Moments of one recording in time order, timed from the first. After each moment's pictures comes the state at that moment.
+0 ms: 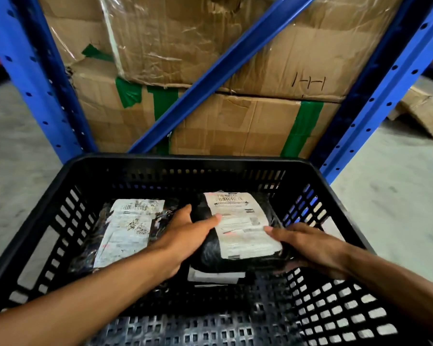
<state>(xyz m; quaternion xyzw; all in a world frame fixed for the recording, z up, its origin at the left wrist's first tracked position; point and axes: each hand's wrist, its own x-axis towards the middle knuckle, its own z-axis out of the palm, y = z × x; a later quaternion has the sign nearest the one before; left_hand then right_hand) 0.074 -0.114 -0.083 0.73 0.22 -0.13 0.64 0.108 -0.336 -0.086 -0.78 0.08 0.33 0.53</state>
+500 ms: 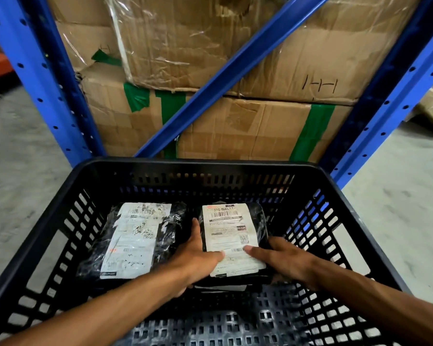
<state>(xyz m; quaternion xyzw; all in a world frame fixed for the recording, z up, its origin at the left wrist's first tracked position) 0.060 -0.116 -0.092 0.80 0.20 -0.25 0.50 0.113 -0.310 -0.128 -0.84 0.03 0.37 0.40</state>
